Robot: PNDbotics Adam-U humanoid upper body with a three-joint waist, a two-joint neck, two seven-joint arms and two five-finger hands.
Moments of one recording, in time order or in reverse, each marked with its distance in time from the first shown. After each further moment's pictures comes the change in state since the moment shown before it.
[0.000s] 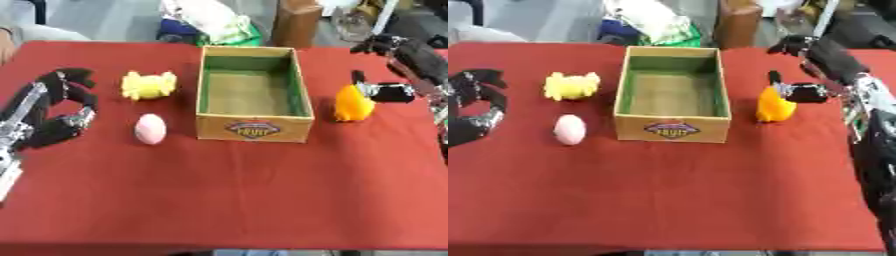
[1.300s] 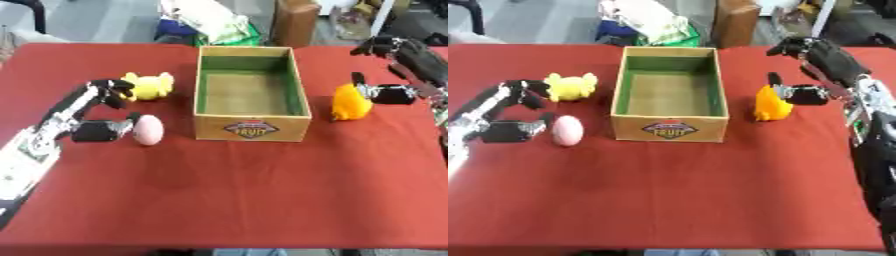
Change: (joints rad) left arm -0.183 0.003 -0.181 0.225 -0.162 0.070 -0.068; right arm 0.000 0.010 0.006 -0.012 -0.001 -0.008 0.009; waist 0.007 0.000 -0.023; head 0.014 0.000
